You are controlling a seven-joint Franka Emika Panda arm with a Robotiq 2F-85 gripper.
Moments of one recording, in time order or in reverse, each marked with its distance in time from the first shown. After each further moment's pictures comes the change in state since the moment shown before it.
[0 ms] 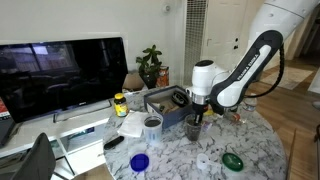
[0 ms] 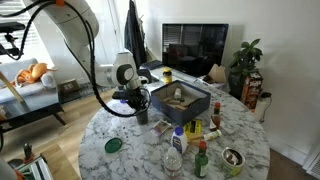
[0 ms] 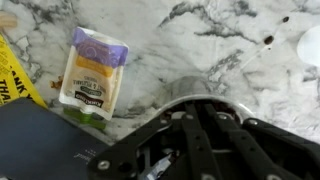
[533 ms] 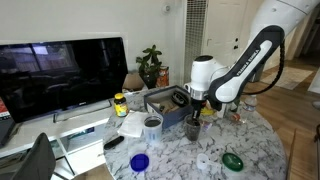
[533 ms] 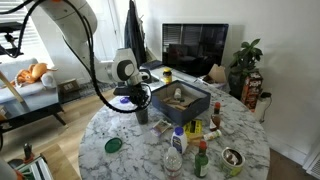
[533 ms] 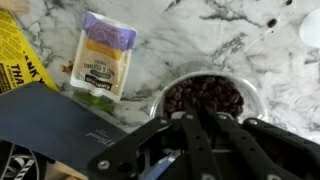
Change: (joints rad) arm 0.006 -0.033 -0.009 0.018 0.000 -0.014 0.001
